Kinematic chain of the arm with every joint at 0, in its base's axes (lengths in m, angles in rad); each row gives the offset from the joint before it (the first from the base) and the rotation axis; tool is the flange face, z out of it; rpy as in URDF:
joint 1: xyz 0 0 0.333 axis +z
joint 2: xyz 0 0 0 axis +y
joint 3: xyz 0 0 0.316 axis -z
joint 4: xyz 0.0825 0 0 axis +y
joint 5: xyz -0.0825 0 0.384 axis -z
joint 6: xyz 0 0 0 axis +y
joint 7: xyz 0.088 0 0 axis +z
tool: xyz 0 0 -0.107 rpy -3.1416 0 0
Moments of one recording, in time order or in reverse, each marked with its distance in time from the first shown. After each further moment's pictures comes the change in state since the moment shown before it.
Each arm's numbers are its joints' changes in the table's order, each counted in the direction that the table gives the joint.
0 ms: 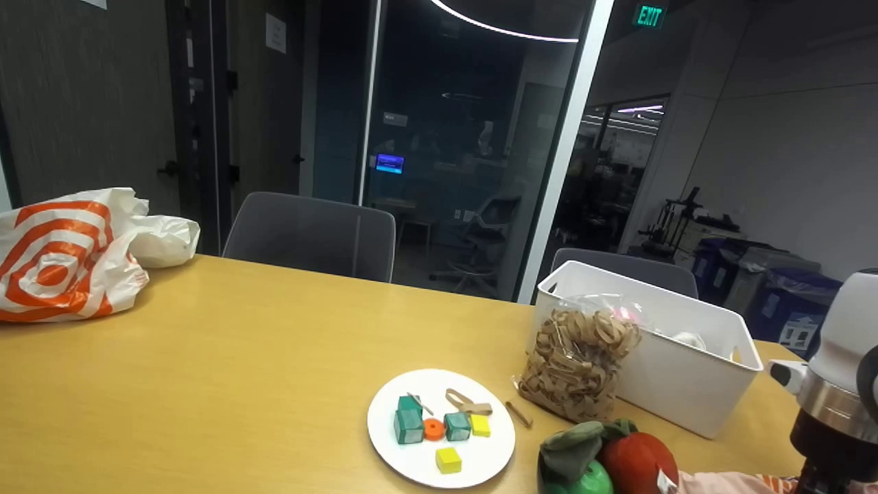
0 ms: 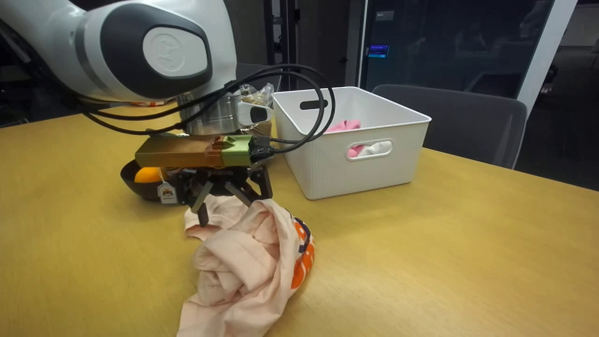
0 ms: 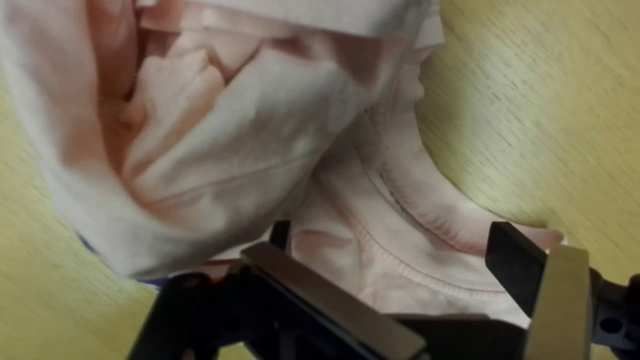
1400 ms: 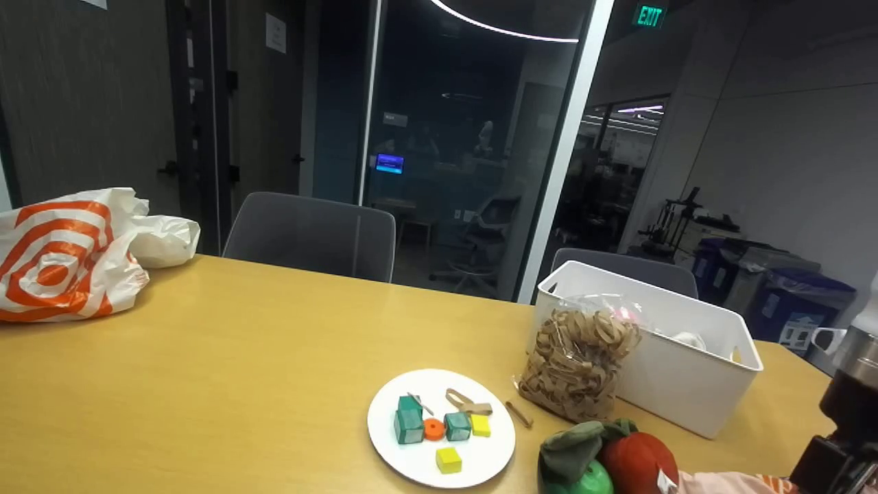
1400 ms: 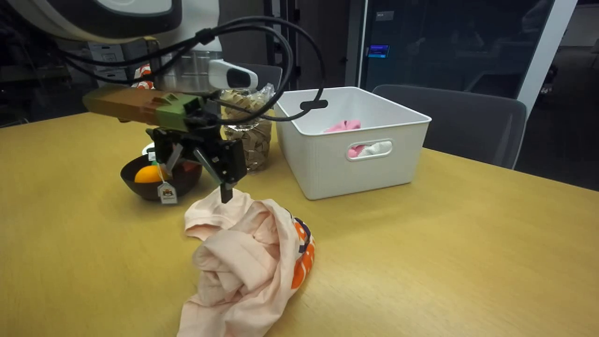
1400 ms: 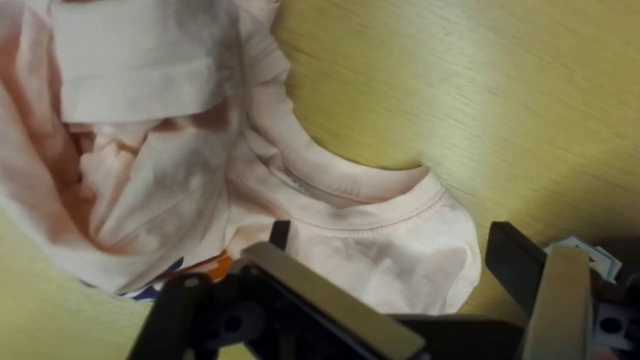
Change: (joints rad) arm 0.007 -0.211 -0.030 0.000 -0.196 0.204 -0.175
